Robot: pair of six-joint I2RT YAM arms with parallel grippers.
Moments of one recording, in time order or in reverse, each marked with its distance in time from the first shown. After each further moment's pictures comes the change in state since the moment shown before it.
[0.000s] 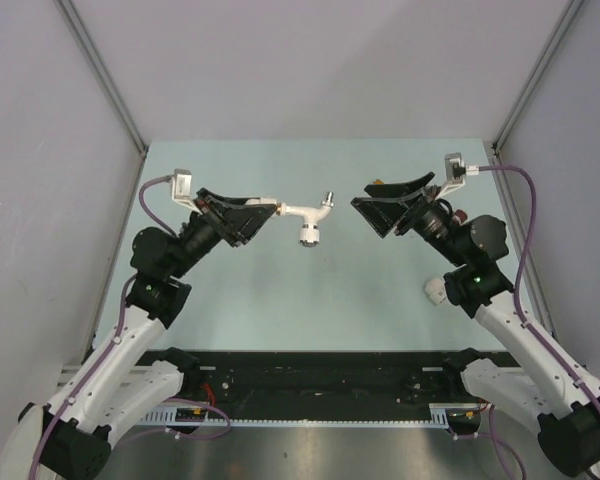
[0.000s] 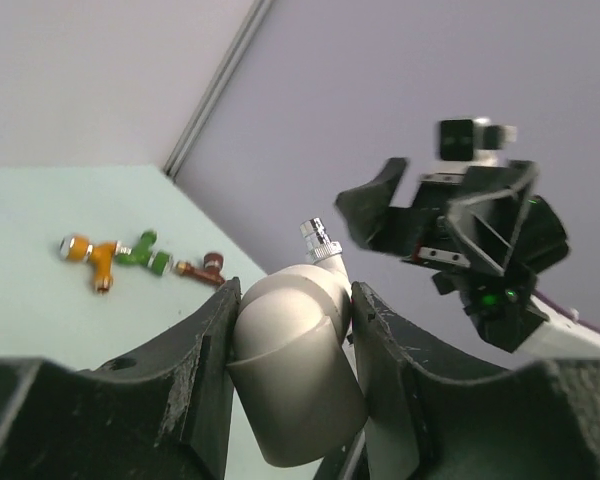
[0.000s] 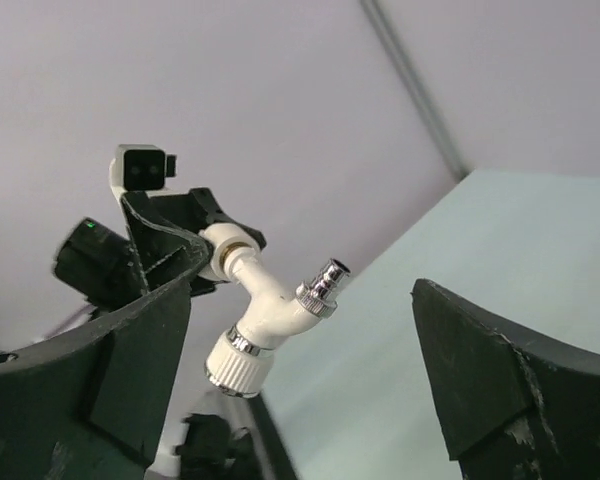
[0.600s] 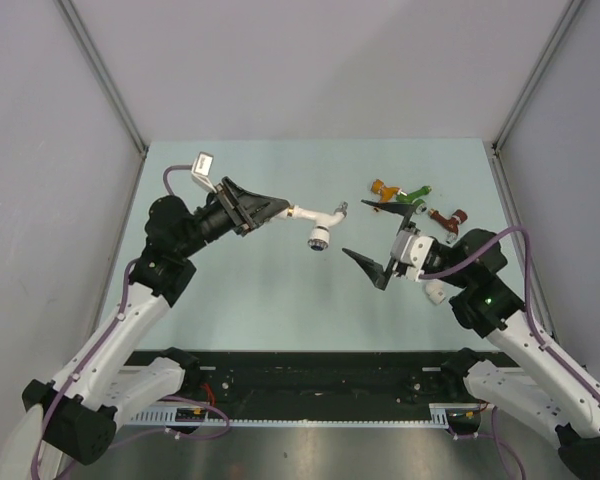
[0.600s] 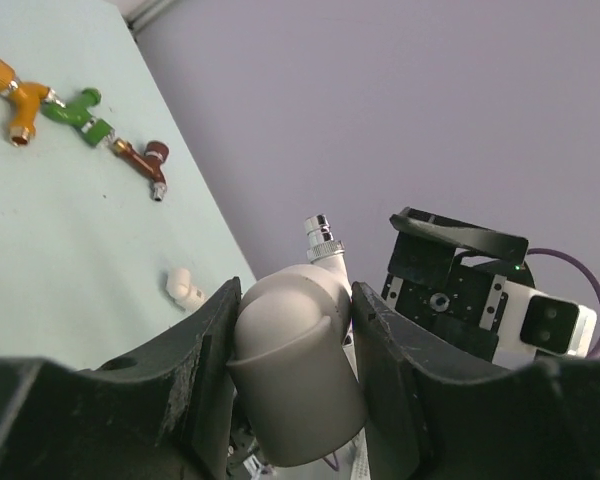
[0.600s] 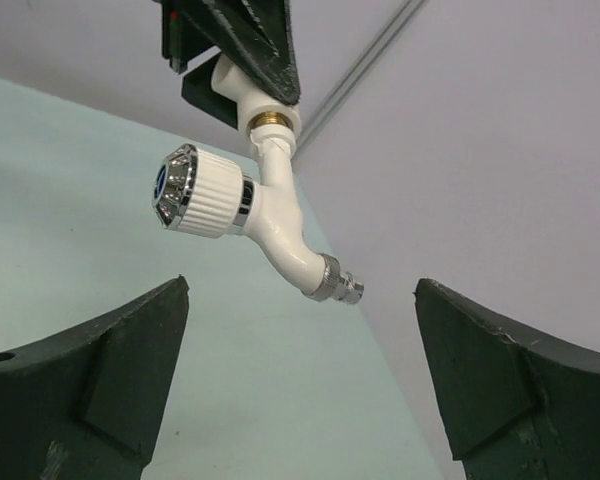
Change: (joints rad) left arm 0.008 0.148 0.158 -0.310 0.048 -0.293; right arm 0.132 -0.175 0.002 -0.354 -0.153 -1.410
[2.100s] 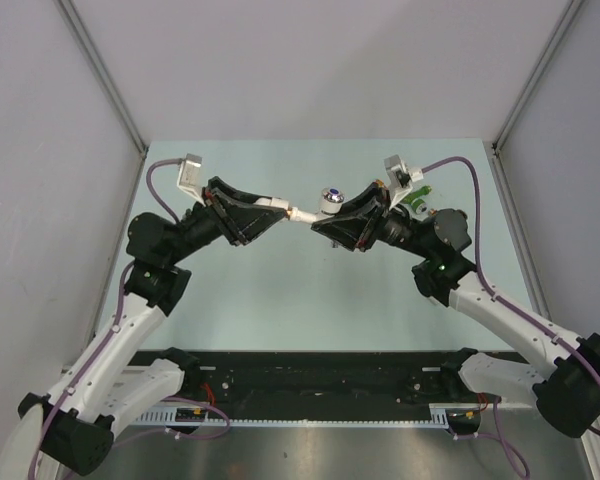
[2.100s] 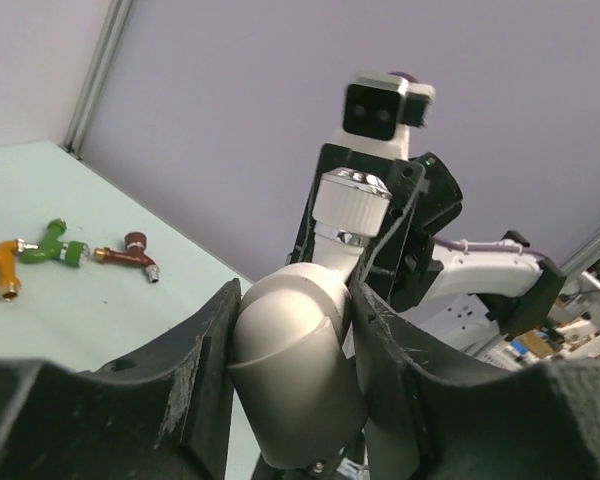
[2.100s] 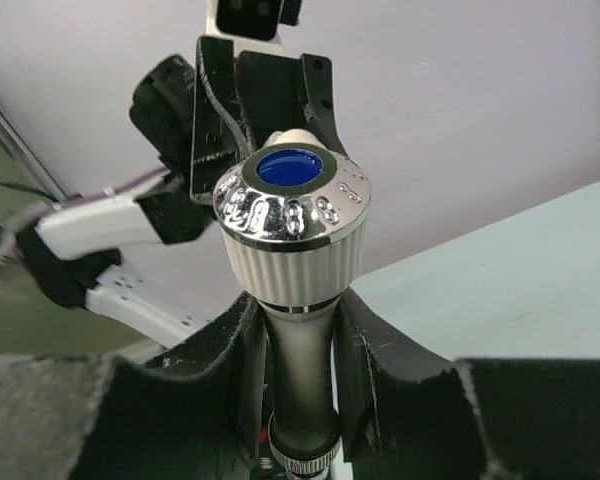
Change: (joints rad) left arm -0.001 -0.053 -0.015 0.261 0.170 0.193; right arm 0.041 0.346 0.051 0.537 -0.062 1.136
